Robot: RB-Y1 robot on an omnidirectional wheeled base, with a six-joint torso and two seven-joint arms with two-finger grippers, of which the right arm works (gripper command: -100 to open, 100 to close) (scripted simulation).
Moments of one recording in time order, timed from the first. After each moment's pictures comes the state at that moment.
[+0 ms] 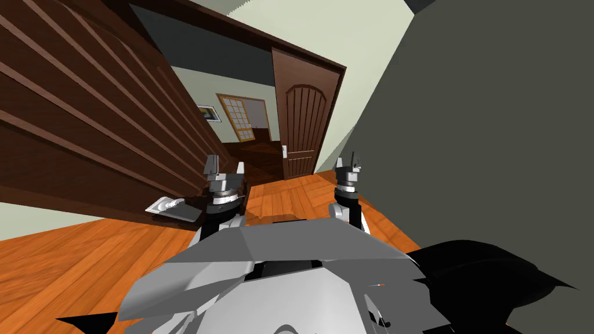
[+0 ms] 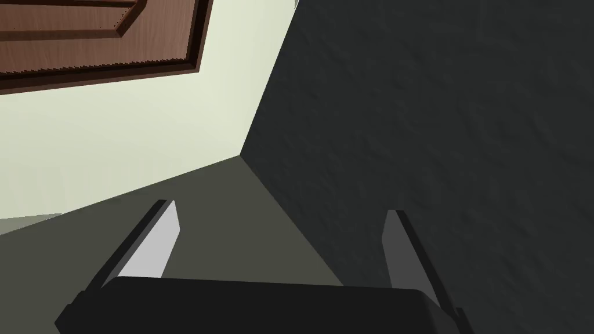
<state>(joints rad) 0.46 -0.02 -0.03 -2.32 -0.03 -0.50 0.05</state>
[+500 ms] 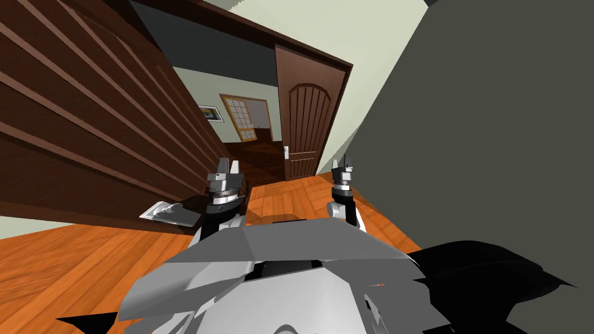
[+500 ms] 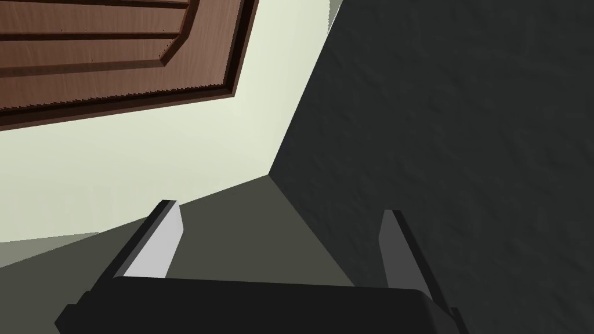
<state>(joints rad) 0.42 -0.04 -0.03 -2.23 -0.03 -0.49 0.03</state>
